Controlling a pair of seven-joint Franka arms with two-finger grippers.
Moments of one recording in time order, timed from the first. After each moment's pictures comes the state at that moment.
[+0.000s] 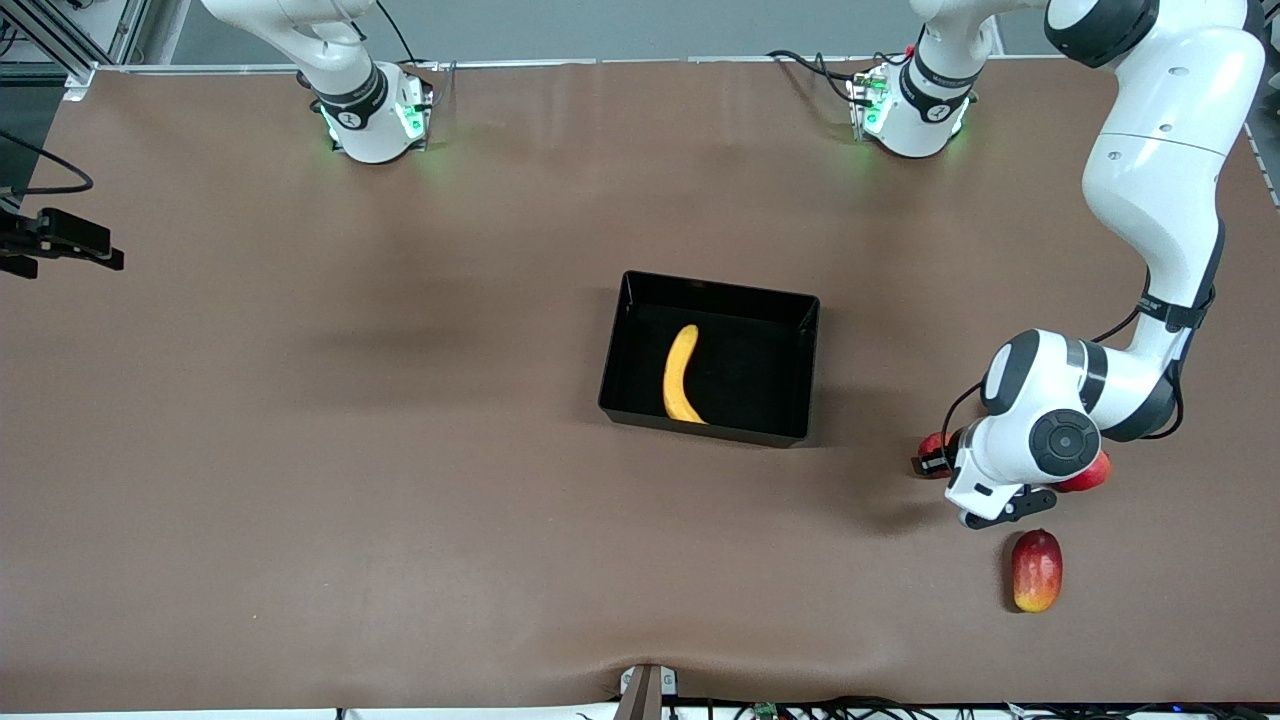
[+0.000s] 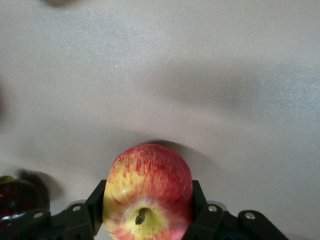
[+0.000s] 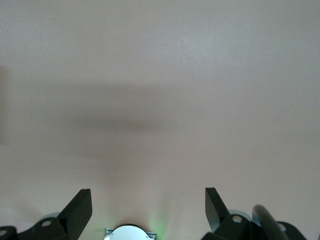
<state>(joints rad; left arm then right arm) 0.23 0.79 -0.42 -1.53 0.41 2.08 -0.61 0.07 0.07 -0.22 -1.52 0.00 1.43 -0.24</state>
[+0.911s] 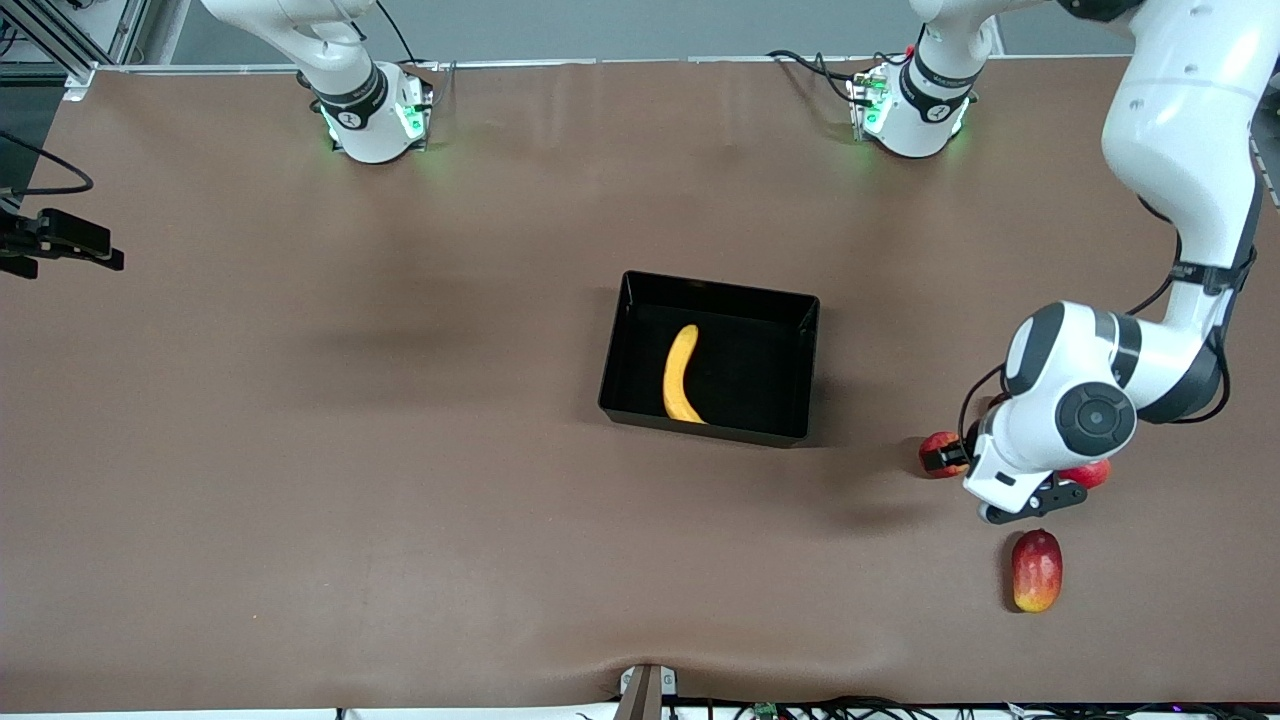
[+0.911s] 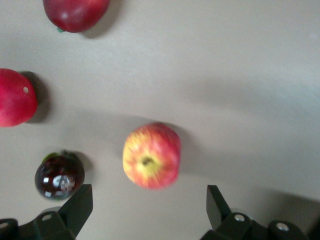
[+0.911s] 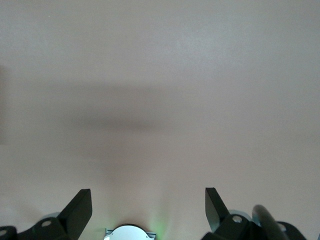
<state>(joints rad) 0.24 0.64 -0.50 -1.54 0.41 1.96 -0.57 0.07 0.07 -0.22 -1.52 0.00 1.43 -0.24</state>
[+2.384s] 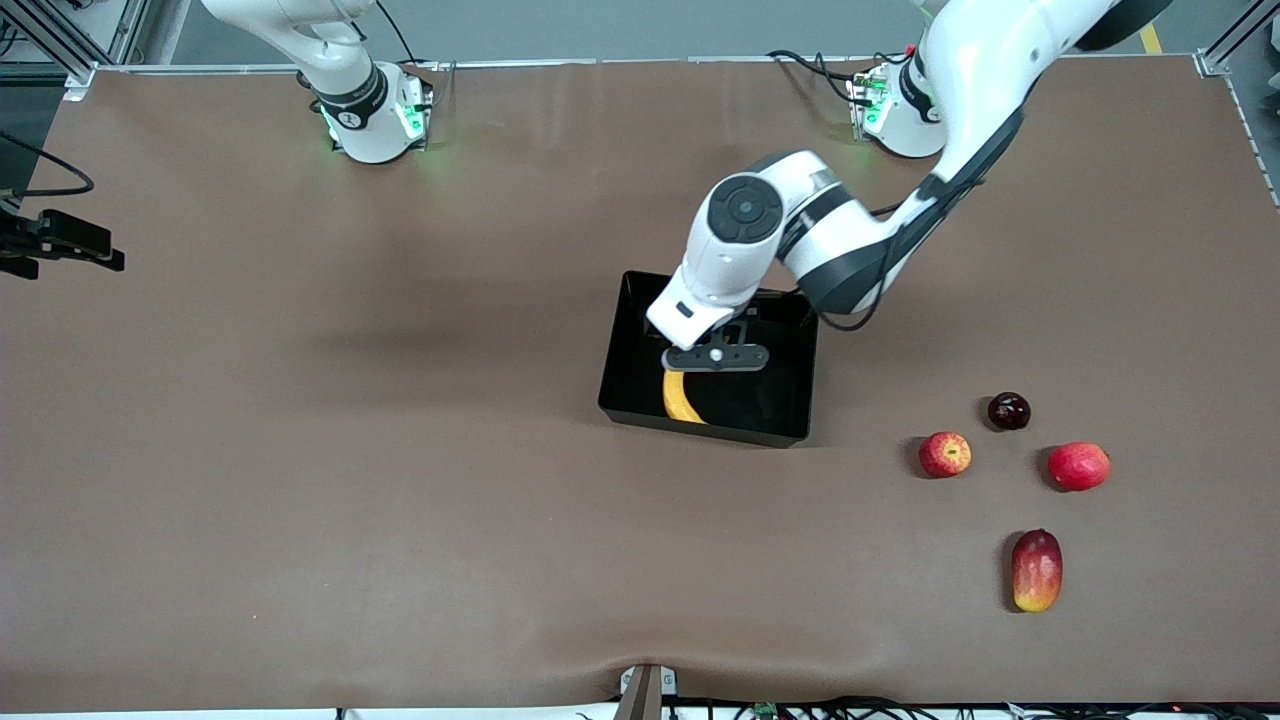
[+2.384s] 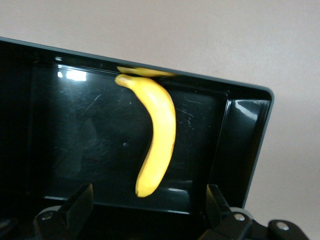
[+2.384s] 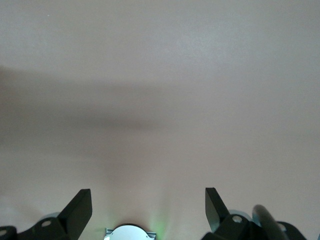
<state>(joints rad) -0.03 0.68 -0.84 -1.63 0.48 2.12 -0.98 0.07 0.07 -0.22 -1.52 0.00 1.43 -0.24</state>
